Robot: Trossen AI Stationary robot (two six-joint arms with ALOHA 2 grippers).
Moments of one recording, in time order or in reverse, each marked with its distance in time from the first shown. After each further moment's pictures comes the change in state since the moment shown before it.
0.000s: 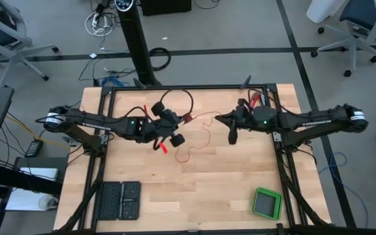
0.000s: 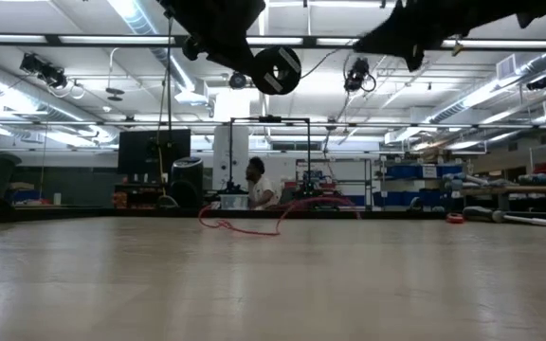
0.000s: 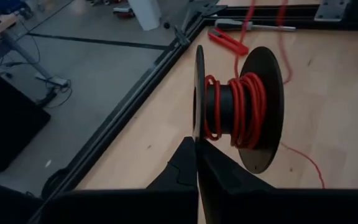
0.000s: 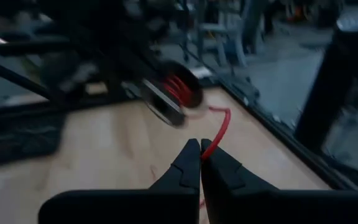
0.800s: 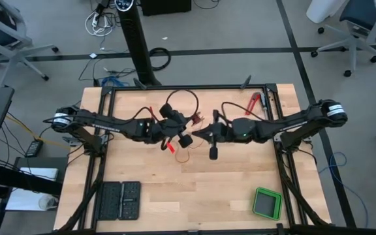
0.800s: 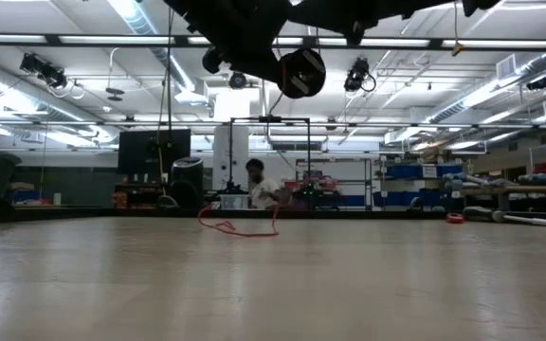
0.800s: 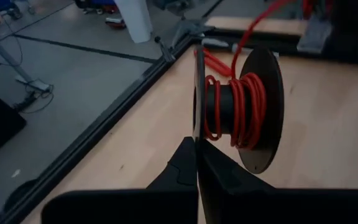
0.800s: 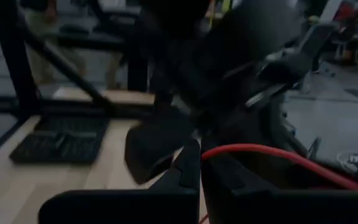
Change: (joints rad) left arm 0.018 0.096 0.000 0.202 0.044 -0.012; right arm 0.143 0.401 0.210 0.264 -0.033 -0.166
